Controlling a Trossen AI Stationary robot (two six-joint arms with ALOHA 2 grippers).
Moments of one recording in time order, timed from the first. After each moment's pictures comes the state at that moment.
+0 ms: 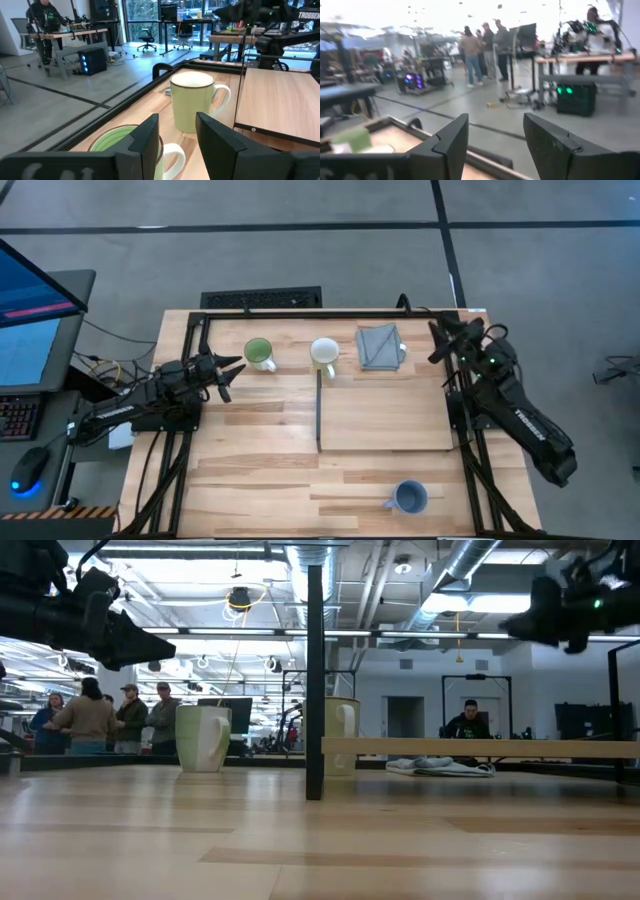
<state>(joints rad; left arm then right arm) 0.33 0.00 0.06 -0.11 -0.16 0.01 -0.93 0.11 0.20 0.00 -0.09 0.07</state>
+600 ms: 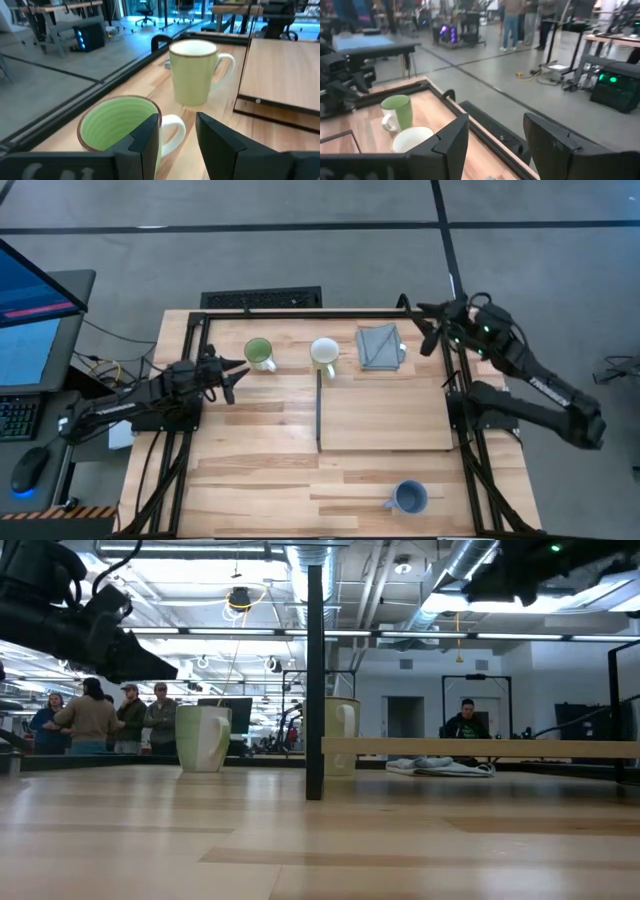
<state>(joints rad) 0.33 0.15 0.06 -0.11 -0.16 -0.01 -0.69 0.60 0.68 -0.22 -0.08 -0.08</state>
